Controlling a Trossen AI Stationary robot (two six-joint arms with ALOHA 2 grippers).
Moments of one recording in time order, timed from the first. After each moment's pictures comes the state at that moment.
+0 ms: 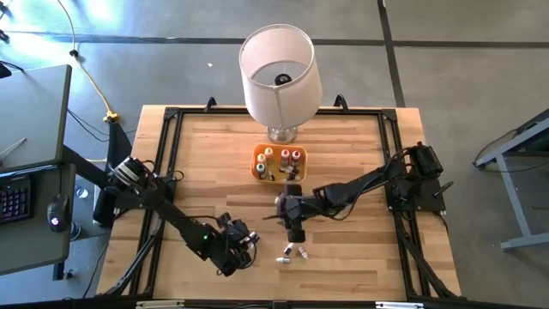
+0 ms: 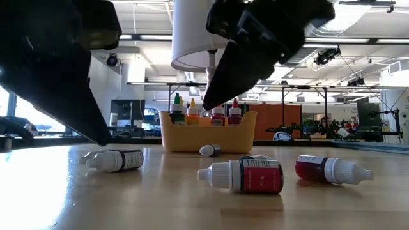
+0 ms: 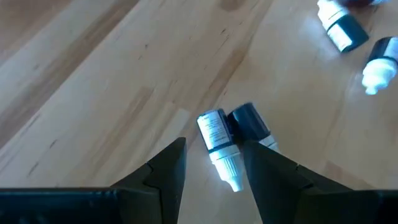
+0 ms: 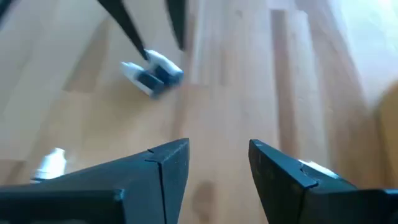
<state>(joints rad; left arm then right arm) -0.68 1.80 1.00 -0.34 -0.62 -1.11 0.25 1.82 1.09 -0.05 0.11 0.15</state>
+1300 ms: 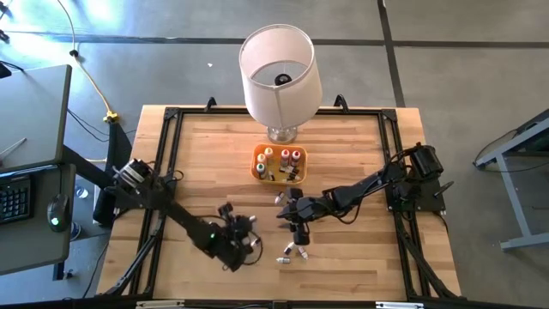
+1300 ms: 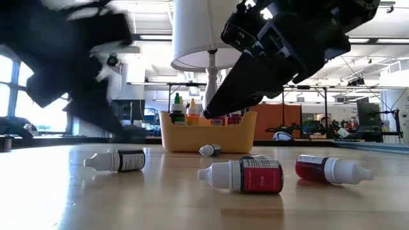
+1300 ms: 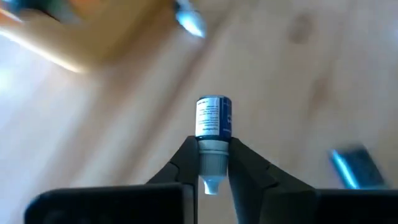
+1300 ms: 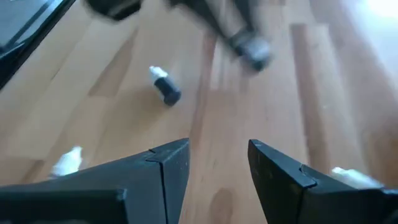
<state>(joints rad) -0.62 1.83 1.06 -0.53 -0.79 -0.96 0.26 1.82 0.89 0.34 0.05 0.14</state>
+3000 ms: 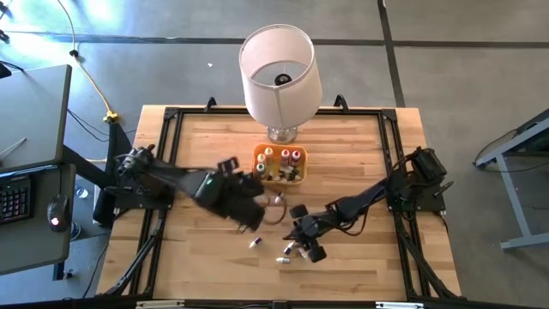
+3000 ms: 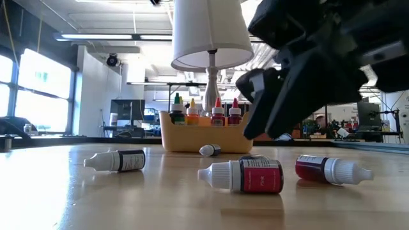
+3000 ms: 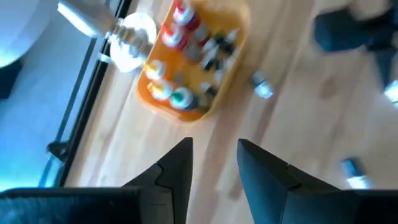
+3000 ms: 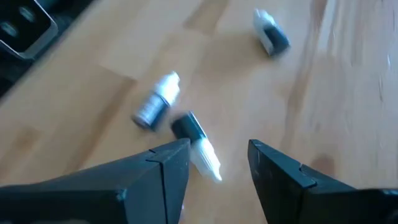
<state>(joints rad) -0.41 1.80 1.99 -1.58 -0.63 -0.67 0.39 1.82 0.89 0.21 -0.04 0.02</state>
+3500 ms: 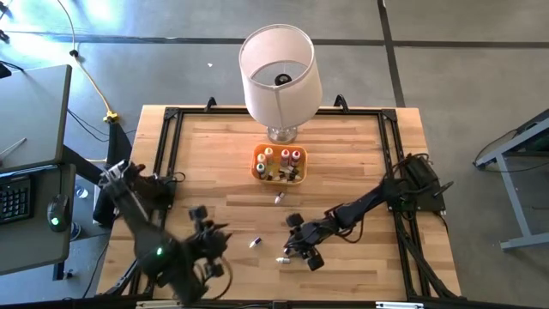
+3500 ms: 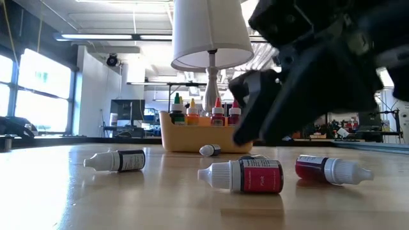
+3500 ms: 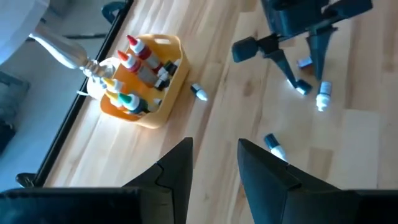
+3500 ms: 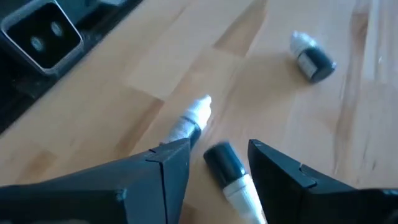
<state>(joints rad) -0.88 1.77 1.84 -1.57 -0.88 -1.05 0.43 1.92 0.89 0.41 -0.06 0.02</state>
